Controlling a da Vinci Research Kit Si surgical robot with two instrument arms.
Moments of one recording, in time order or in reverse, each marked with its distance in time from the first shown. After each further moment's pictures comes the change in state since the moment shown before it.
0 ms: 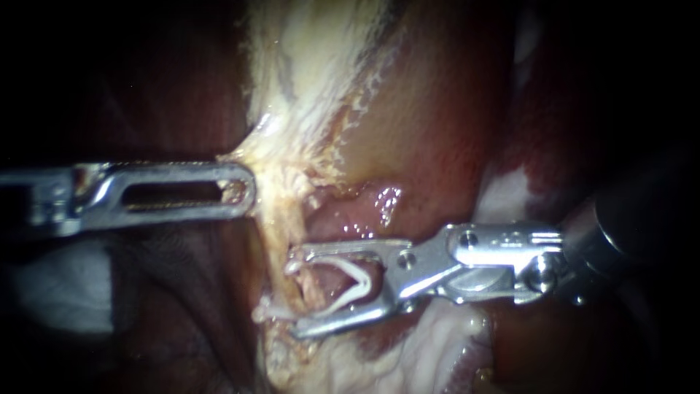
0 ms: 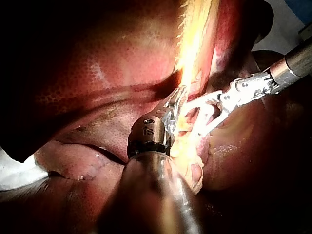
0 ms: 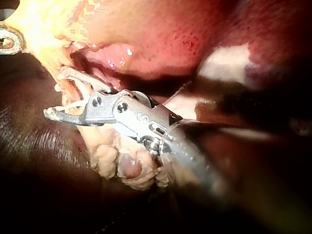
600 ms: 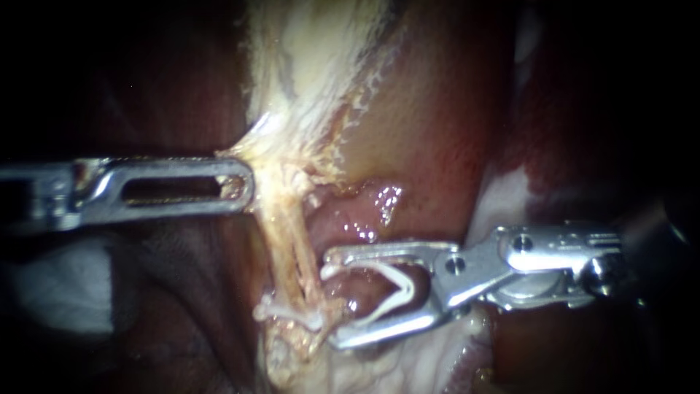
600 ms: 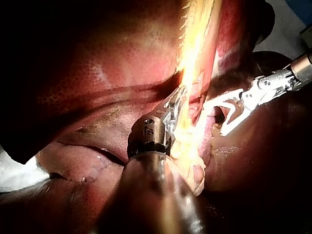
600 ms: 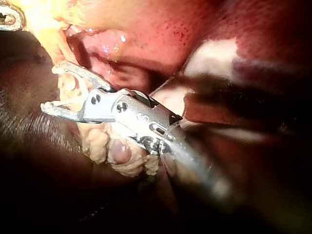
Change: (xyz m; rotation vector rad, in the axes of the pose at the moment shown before) right arm 0.002 -0.002 -0.004 0.015 0.025 -0.010; left arm 0.000 0.001 0.000 0.003 0.002 0.002
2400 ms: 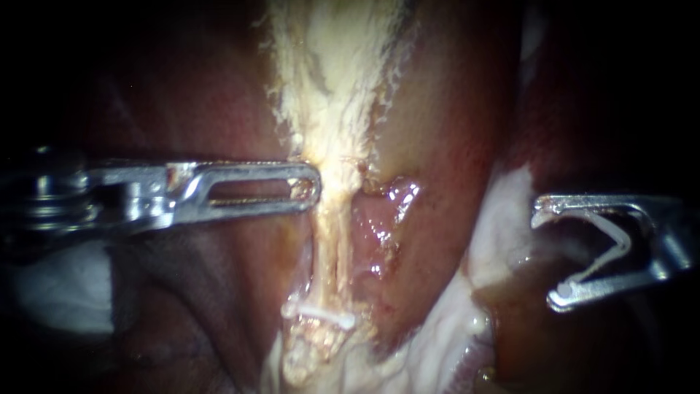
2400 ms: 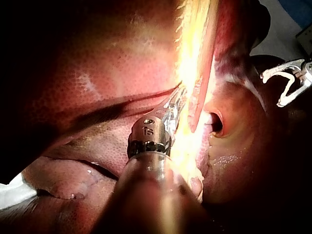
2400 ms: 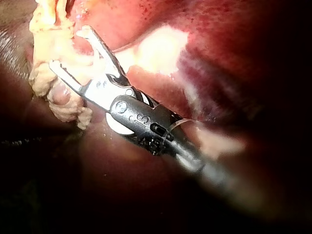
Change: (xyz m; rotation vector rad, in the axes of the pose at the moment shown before) right arm 0.002 -0.004 -0.021 -0.054 0.037 -0.230; left arm 0.002 0.001 0.008 0.026 0.016 0.013
